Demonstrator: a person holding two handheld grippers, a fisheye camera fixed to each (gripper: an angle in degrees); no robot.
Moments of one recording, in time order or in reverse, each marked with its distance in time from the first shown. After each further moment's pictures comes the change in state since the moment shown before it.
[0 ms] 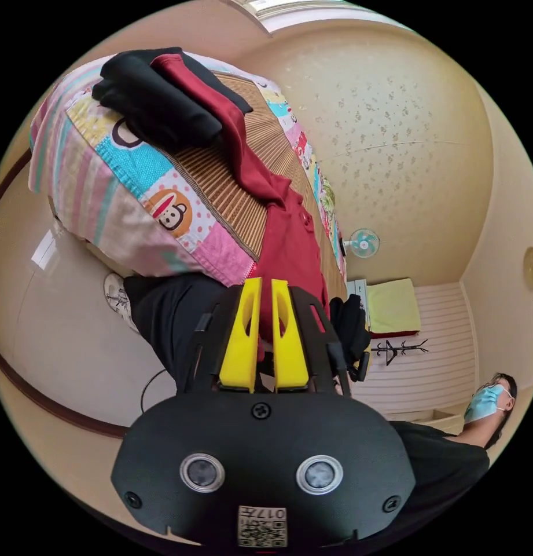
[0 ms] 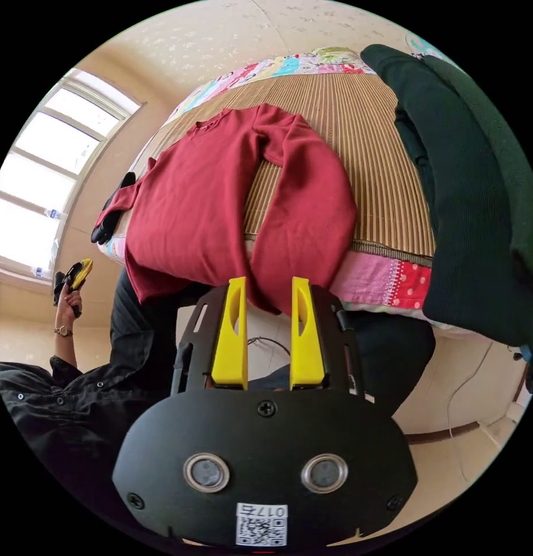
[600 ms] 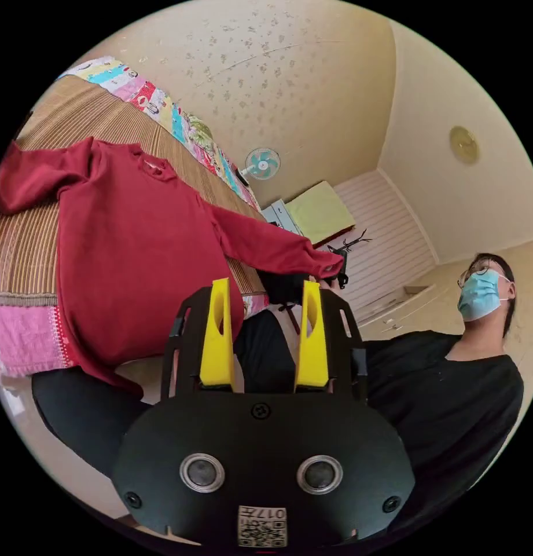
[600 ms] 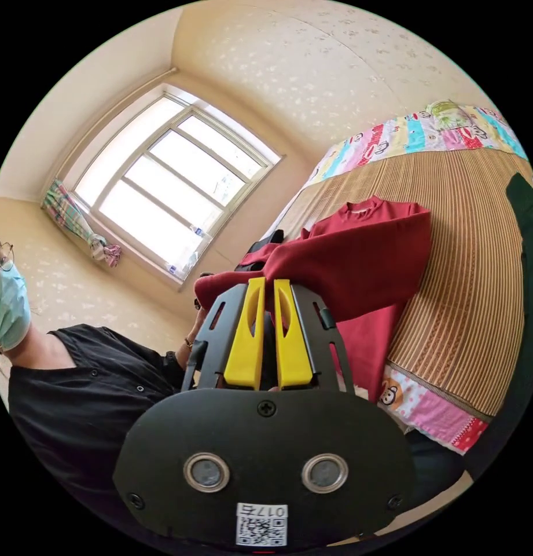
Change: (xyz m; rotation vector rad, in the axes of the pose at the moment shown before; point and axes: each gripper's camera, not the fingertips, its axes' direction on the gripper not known) left arm 0.143 0.069 0.114 -0.275 0.356 0.642; right arm -0.047 -0.013 -0.161 0.214 -0.722 -0.329
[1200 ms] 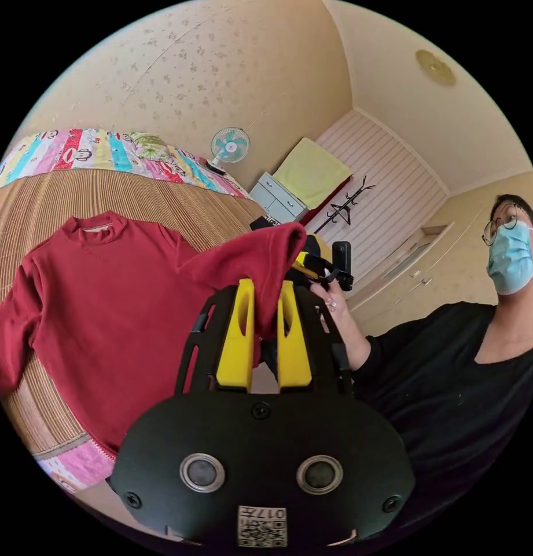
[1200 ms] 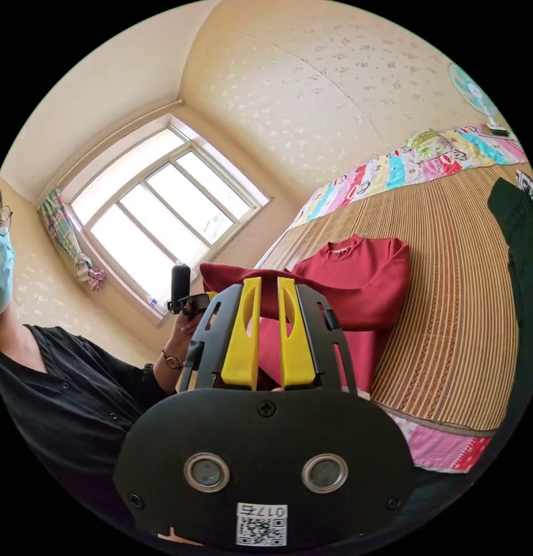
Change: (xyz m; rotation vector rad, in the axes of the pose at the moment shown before) left arm 0.007 -0.081 0.012 -0.102 -0.196 0.021; right arm 0.023 0.036 -0.004 0.258 0.216 -0.015
